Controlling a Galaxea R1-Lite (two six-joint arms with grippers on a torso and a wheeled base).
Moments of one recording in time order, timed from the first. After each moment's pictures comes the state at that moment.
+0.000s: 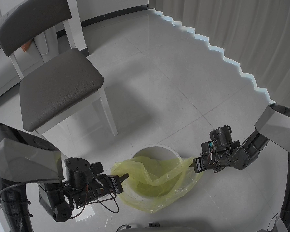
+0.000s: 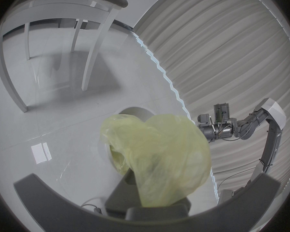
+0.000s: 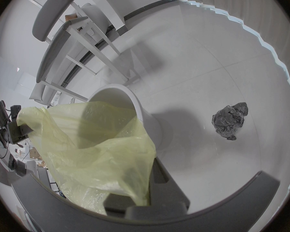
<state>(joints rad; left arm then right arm) -0.52 2.20 -0.29 -1.50 -0.21 -0.55 0.34 2.26 -0.93 -0.49 0.25 0.12</state>
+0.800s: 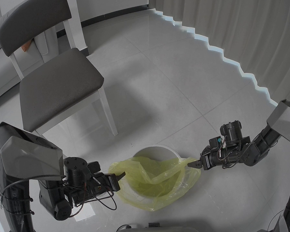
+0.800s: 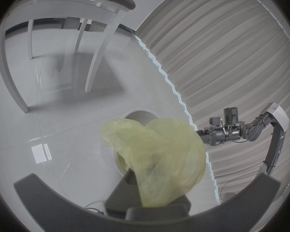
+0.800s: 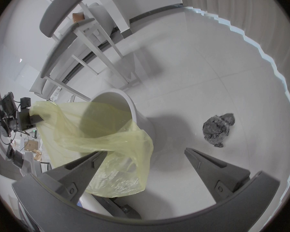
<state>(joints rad) -0.48 2.24 -0.29 -1.55 -0.22 -0.55 0.29 2.17 -0.87 -0.49 0.27 0.01</state>
